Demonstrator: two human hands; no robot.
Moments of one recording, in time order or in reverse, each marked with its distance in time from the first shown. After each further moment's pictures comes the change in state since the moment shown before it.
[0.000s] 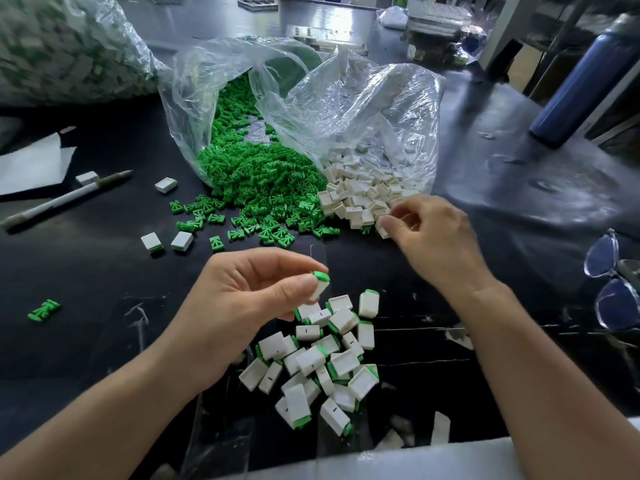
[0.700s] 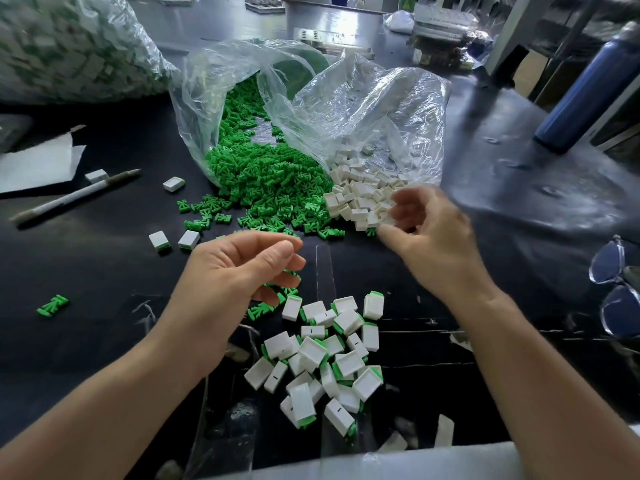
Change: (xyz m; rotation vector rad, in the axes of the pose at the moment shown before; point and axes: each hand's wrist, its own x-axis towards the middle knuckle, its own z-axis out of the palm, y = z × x) left_hand 0.009 -0.005 -0.009 -0.049 0.243 -0.068; right_hand -0.008 -0.013 0.002 0.326 0.047 -0.028
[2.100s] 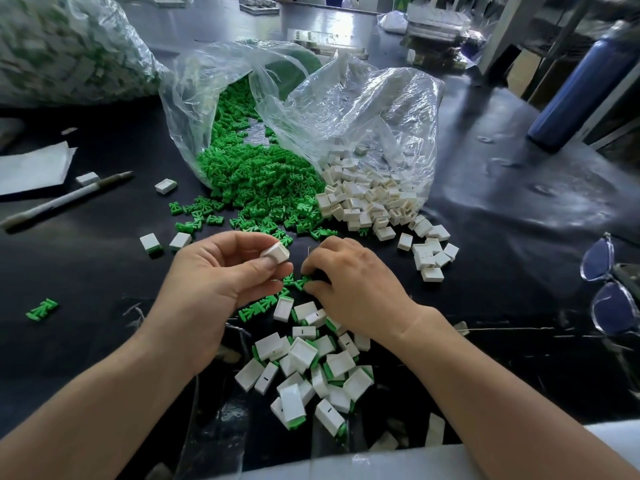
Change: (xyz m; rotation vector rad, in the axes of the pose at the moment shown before) left_hand 0.007 -0.006 0.000 -0.168 0.056 -0.077; right_hand -0.025 -0.021 0.041 -0.419 -0.518 -0.284
